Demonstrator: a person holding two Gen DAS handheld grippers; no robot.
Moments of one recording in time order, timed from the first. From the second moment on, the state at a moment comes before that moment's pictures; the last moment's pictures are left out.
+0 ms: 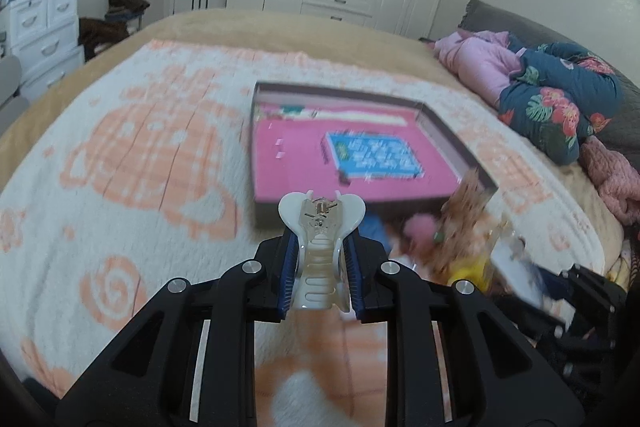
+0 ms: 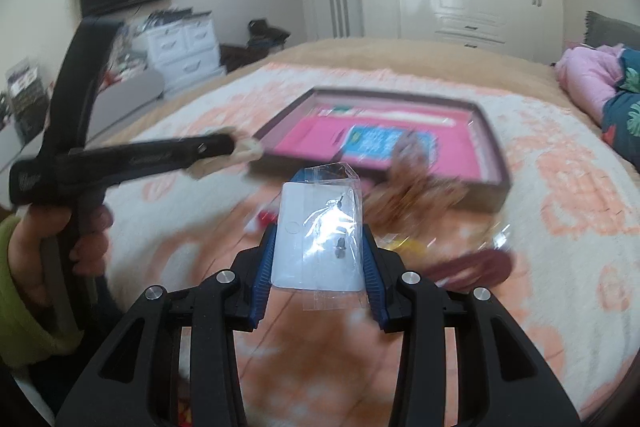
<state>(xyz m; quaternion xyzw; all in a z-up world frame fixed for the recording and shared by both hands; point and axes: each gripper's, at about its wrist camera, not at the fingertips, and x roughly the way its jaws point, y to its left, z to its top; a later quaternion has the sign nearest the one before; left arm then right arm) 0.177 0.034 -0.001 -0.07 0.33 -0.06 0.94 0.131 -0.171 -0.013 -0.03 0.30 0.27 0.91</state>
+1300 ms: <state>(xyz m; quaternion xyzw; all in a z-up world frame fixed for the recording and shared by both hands) 0.285 0.003 -0.029 -0.06 0.36 -0.02 0.93 0.322 -0.207 -0.038 0.00 0.38 0.17 0.91</state>
